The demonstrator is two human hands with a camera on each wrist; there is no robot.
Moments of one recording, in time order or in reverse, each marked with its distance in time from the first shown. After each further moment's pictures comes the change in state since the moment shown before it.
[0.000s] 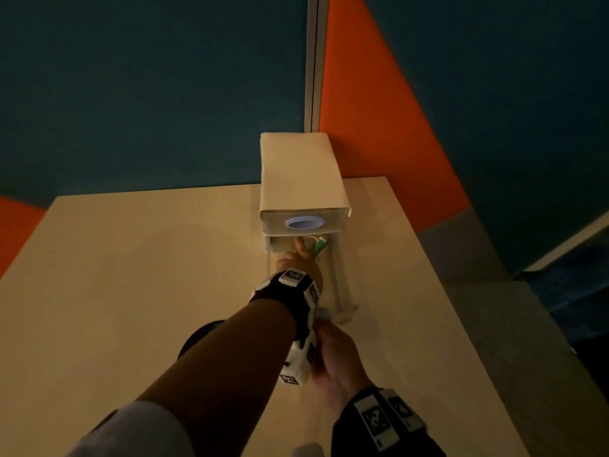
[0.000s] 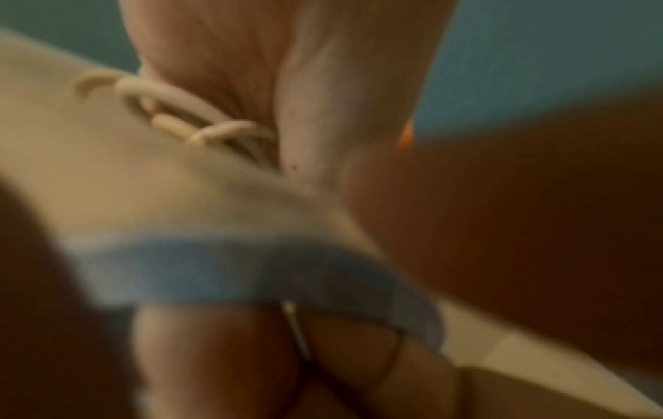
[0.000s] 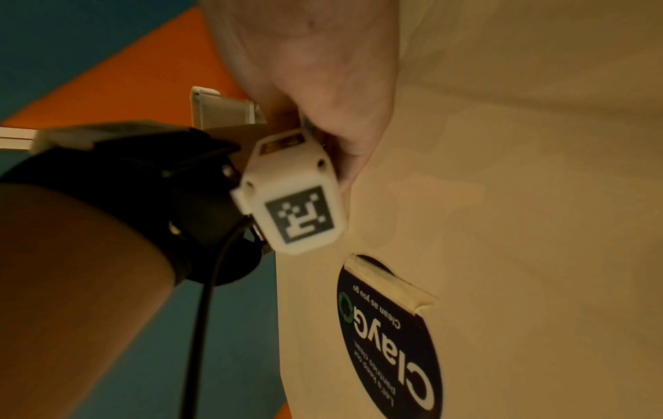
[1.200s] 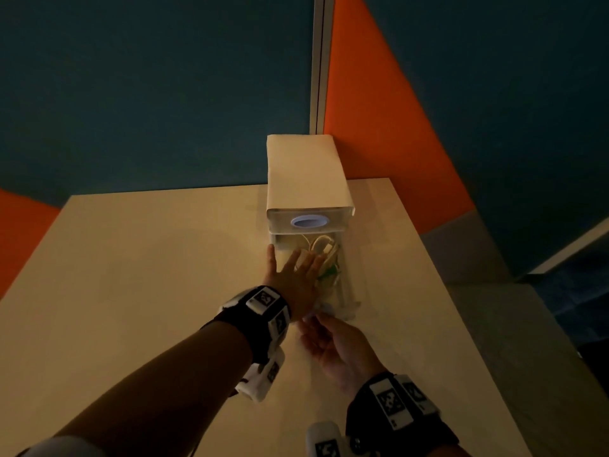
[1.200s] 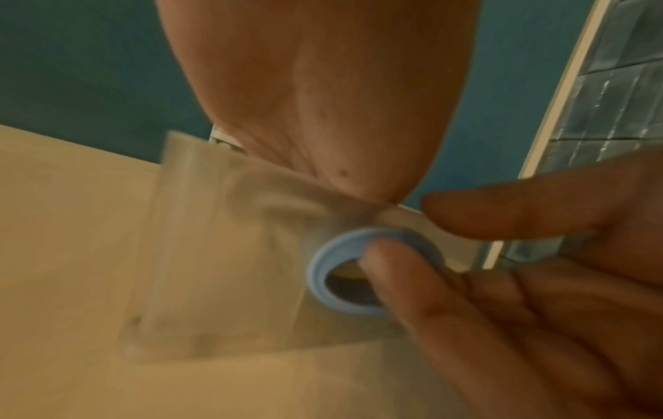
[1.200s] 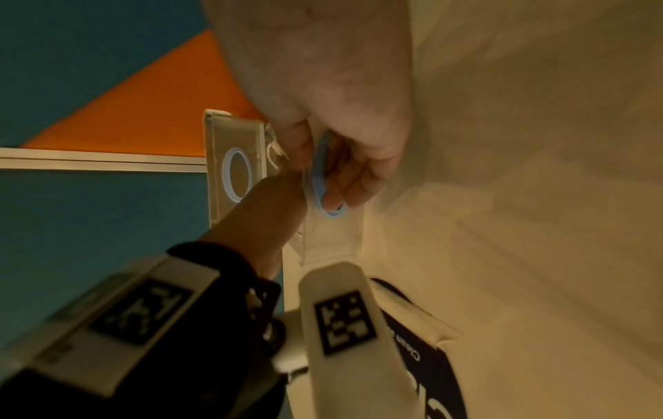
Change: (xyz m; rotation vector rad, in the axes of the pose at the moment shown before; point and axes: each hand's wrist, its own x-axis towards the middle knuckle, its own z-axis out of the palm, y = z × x) left_hand -0.035 -0.043 0.005 0.494 0.086 0.411; right_hand 0.007 -0.011 -0.004 0.019 0.044 0.109
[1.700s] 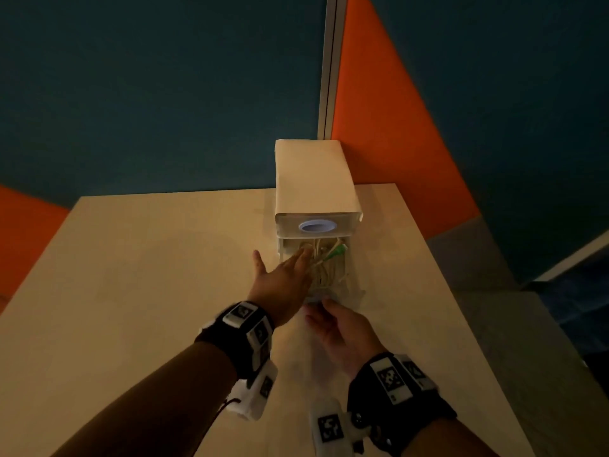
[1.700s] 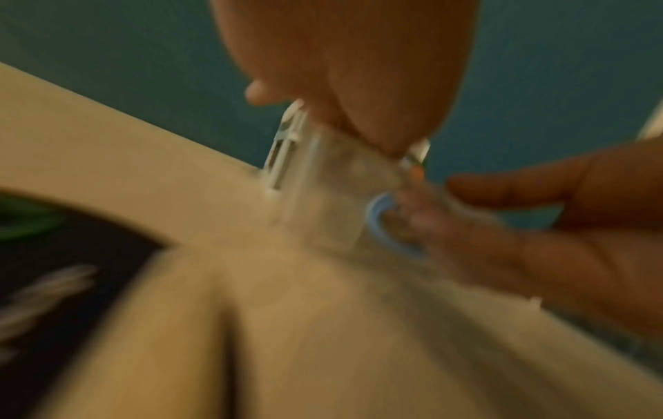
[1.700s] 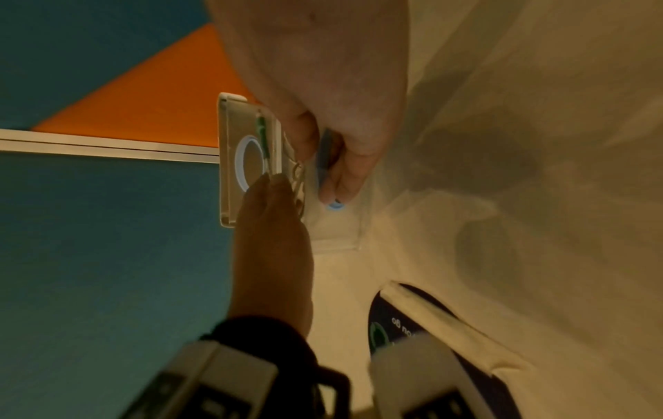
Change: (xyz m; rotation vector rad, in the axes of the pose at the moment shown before) left_hand -0.017 -0.026 0.004 -0.253 0.235 -0.018; right_hand 0.018 -0.013 0.014 0.008 0.003 -0.079
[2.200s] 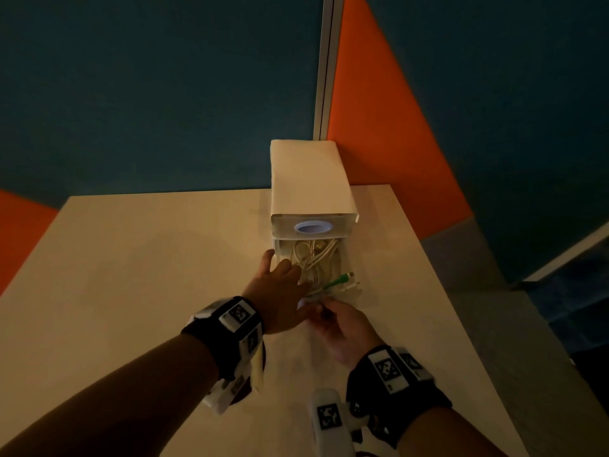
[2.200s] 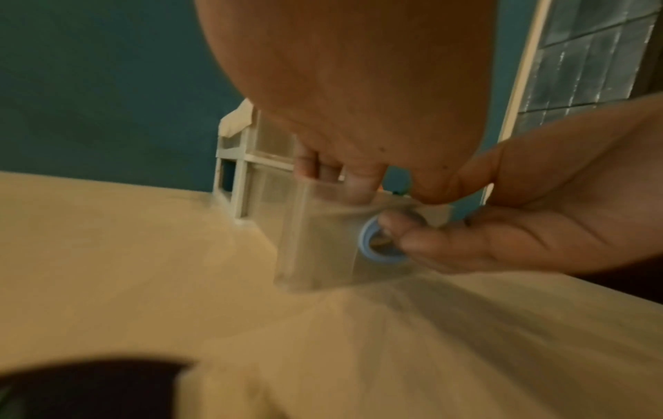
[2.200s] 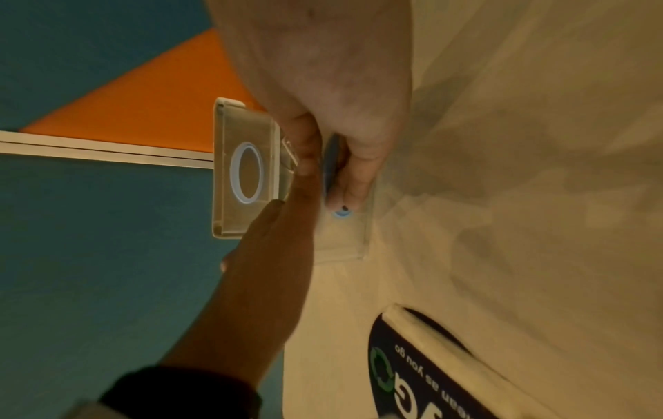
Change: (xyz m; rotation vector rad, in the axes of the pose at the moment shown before) left_hand -0.009 -0.003 -0.010 0.301 0.074 0.240; right_hand 0.011 -0.006 0.001 0.019 0.024 0.005
